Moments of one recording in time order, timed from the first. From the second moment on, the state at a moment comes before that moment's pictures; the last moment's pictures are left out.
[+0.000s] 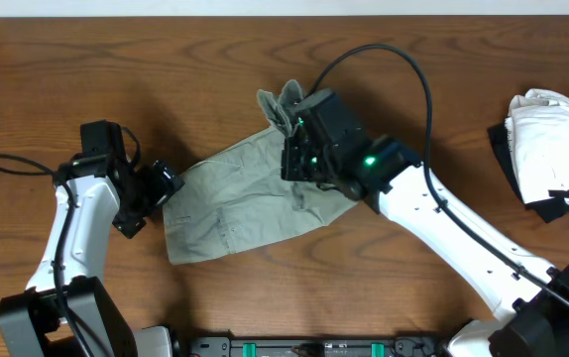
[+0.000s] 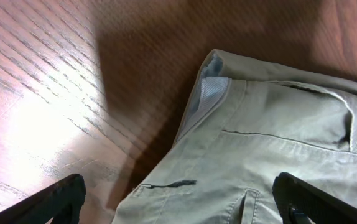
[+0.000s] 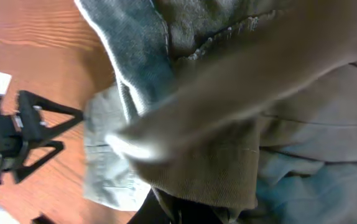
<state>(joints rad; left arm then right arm) 0.22 1.50 0.96 -0.86 0.18 -0.56 0.71 1.62 1.35 -0.63 -0.14 0.72</state>
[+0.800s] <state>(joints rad) 0.22 1.47 0.96 -0.89 0.13 -0.54 0.82 1.87 1.35 -0.41 -0.24 0.78</state>
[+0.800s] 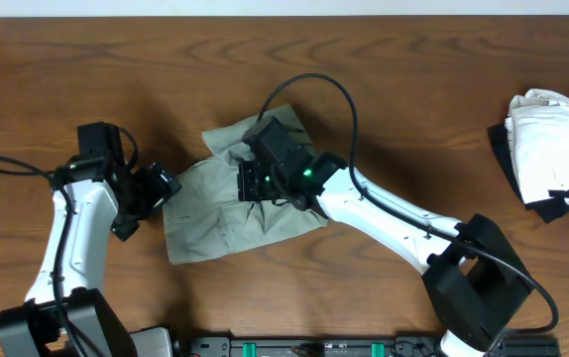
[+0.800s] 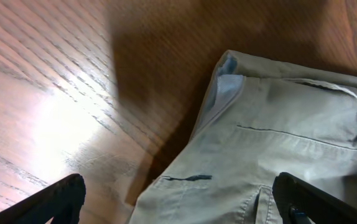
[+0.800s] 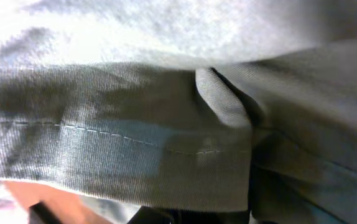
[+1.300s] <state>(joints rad) 0.25 1.47 0.96 -0.92 0.12 -0.54 0.83 1.87 1.35 -0.43 -0.26 0.80</state>
